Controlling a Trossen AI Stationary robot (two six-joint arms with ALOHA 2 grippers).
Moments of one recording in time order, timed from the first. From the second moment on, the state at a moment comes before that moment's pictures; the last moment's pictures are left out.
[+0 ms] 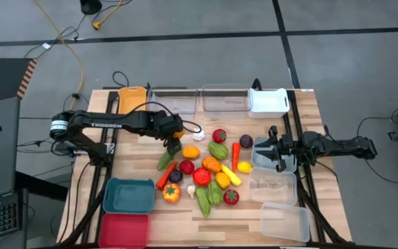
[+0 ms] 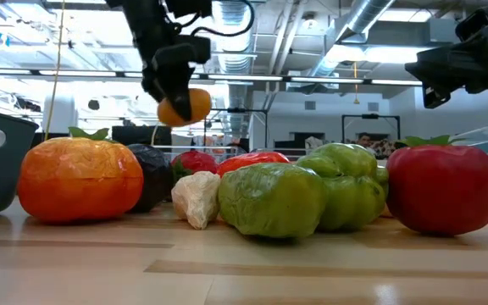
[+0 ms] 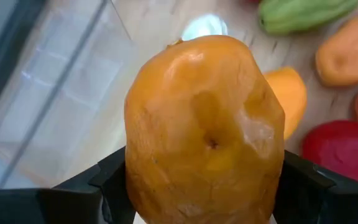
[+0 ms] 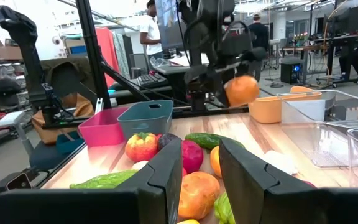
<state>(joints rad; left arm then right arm) 0.15 1.50 1.18 -0.80 -0.23 -0.25 0.04 0.01 0.00 0.08 0.00 0.10</state>
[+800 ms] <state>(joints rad) 0.49 1.50 1.30 -1.07 -0.35 -0.19 0.04 0.01 0.00 0.08 0.00 0.11</state>
